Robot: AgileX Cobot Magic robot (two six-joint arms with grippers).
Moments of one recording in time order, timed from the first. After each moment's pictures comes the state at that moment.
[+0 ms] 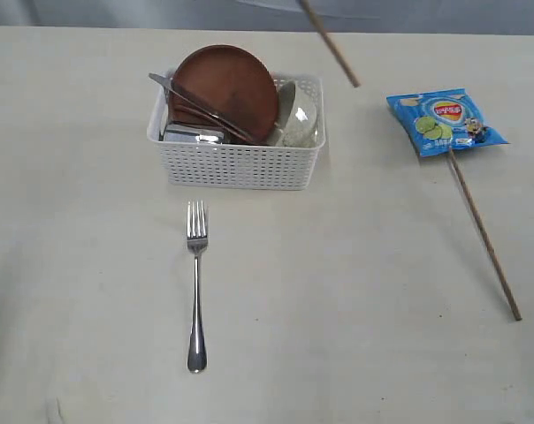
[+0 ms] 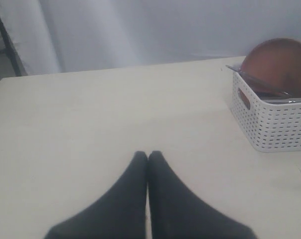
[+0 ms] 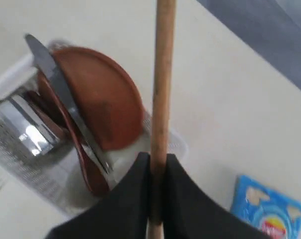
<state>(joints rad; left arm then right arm) -0.13 0.00 0.00 0.14 0.33 -0.09 0.66 1.95 -1.96 -0.25 1.14 0.00</state>
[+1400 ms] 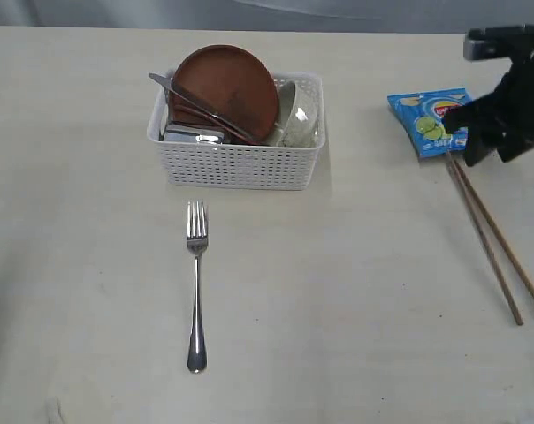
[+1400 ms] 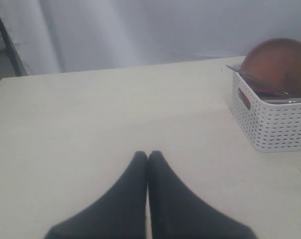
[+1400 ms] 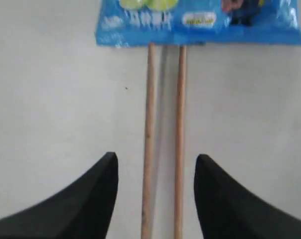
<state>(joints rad) -0.13 0.00 0.00 0.14 0.33 -0.09 0.05 1.79 -1.16 0.04 0.89 -0.19</state>
